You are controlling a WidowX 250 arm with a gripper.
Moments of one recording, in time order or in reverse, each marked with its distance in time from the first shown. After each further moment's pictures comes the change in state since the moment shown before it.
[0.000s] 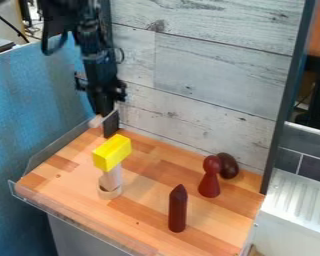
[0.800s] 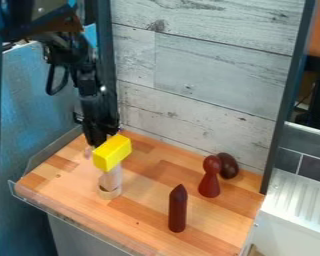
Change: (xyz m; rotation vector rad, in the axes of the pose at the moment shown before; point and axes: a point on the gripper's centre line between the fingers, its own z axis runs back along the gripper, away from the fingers) arm -0.011 0.019 -0.076 0.022 0.023 -0.035
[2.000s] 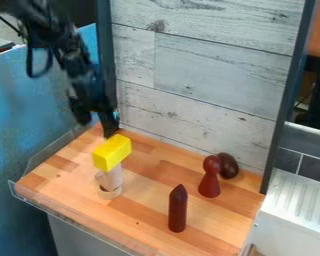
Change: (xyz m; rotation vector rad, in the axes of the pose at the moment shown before) arm -0.001 -0.007 0.058 -0.082 -0.124 -0.010
